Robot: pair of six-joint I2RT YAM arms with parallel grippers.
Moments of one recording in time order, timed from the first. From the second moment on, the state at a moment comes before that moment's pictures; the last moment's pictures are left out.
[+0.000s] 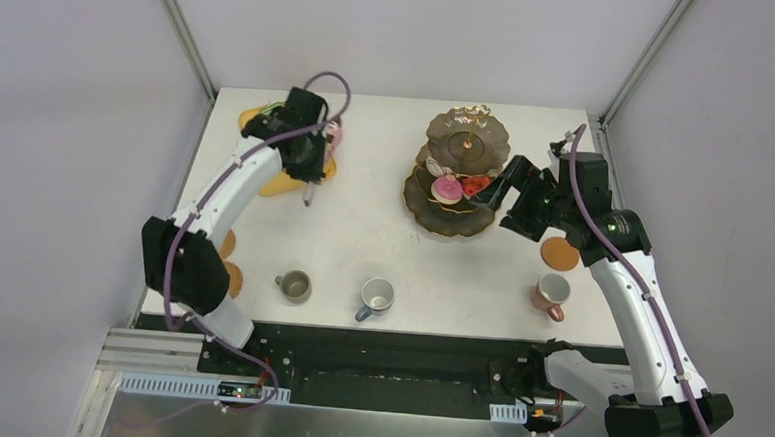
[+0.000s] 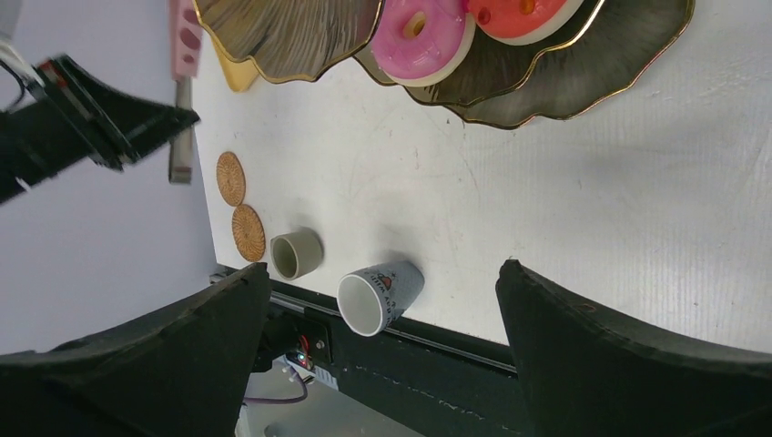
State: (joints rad) left arm -0.28 1.64 1.56 -0.93 -0.10 -0.24; right arm 0.28 1.05 1.20 -0.86 -0.29 0.73
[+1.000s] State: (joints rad) left arm -0.85 1.65 1.37 -0.84 -0.07 -0.45; right arm 0.28 0.91 1.21 -0.89 -0.22 0.71
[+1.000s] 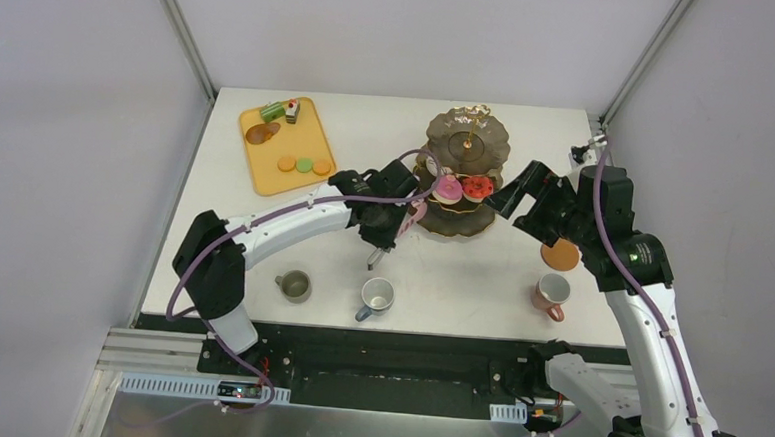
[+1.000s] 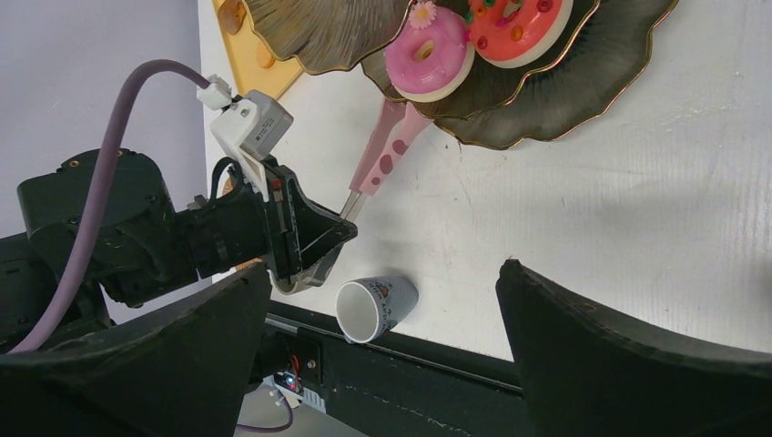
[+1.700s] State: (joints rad) left arm -0.89 1.82 1.51 -0.84 -0.06 -0.45; right arm 0.28 0.90 1.21 -0.89 -0.22 0.71
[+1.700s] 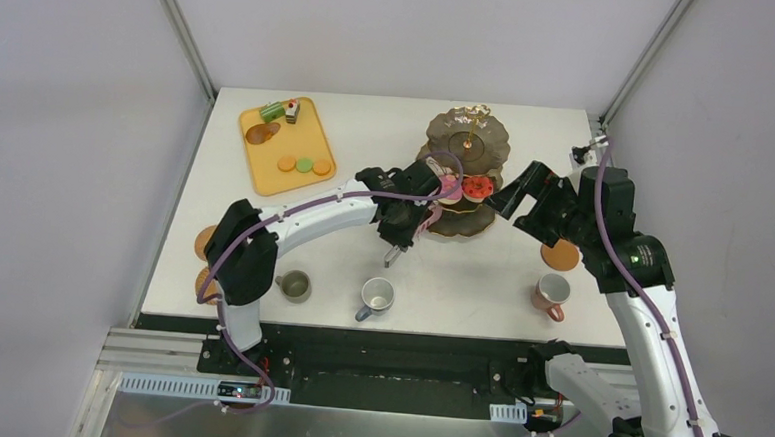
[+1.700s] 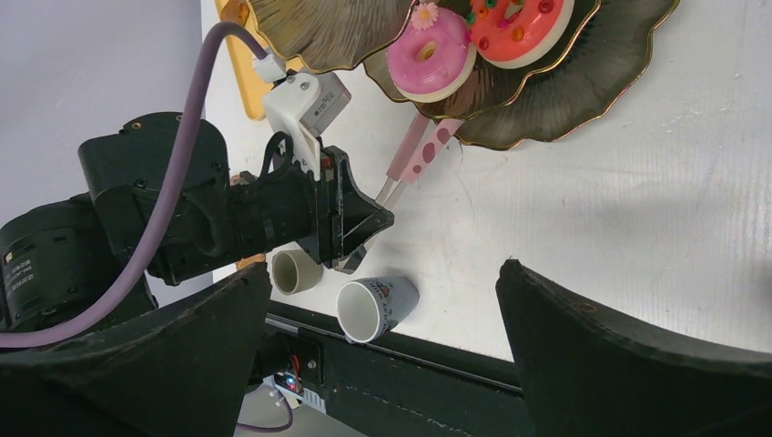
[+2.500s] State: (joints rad) left arm -0.89 1.74 1.51 -0.95 -0.13 -0.35; right arm 0.28 0.89 1.20 -0.89 -0.22 0.71
